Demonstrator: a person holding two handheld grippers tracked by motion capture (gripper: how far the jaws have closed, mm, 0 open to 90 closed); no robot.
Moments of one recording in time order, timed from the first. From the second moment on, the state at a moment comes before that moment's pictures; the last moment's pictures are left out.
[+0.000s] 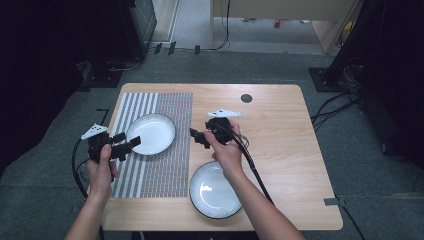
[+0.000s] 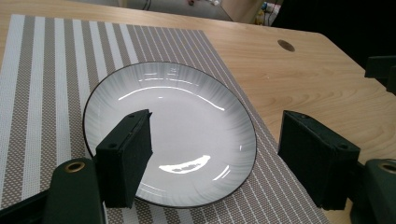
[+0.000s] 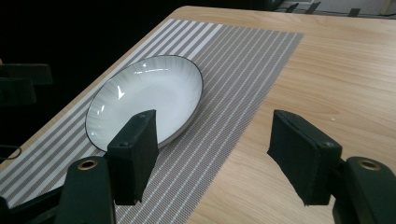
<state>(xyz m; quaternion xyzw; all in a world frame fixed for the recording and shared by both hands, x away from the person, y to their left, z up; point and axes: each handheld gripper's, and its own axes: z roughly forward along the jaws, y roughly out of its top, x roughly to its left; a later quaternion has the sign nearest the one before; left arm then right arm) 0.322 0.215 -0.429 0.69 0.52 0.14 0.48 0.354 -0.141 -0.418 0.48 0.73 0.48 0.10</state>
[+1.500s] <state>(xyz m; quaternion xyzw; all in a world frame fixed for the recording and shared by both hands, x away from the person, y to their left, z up) 0.242 0.186 -0.435 0.71 0.47 0.20 0.48 0.250 -0.325 -0.451 0.55 0.67 0.47 0.16</state>
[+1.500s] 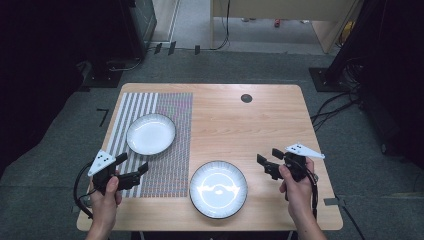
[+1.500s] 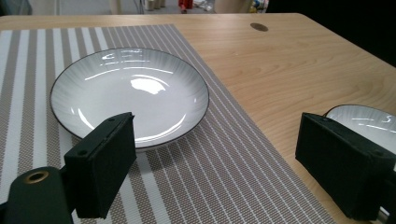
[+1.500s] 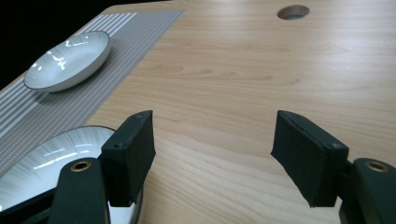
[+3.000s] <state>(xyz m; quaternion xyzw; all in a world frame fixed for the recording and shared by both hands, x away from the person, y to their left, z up) 0.222 0.236 -0.507 0.71 0.54 0.20 0.40 0.204 -0.423 -0.517 0.62 0.65 0.38 0.21</state>
